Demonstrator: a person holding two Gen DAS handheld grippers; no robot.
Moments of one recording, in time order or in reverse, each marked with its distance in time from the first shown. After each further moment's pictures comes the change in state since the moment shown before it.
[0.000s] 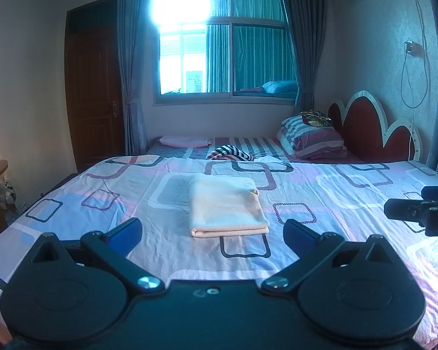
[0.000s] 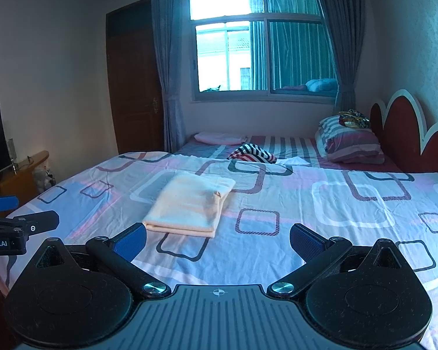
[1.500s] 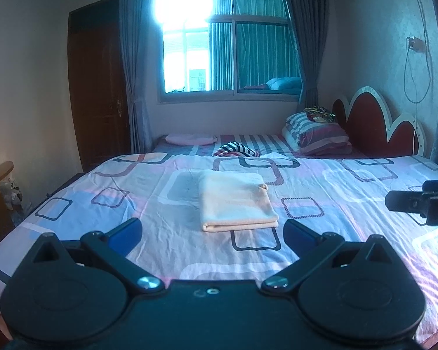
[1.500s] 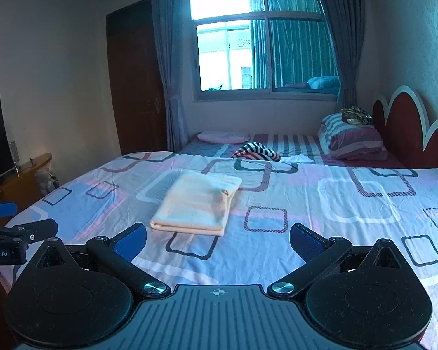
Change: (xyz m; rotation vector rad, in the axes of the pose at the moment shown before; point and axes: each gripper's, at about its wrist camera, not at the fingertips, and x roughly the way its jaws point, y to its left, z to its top) left arm -0.007 0.011 -0.002 0.009 0.009 0.022; right arm 0.001 0.010 0.001 0.014 0.005 0.012
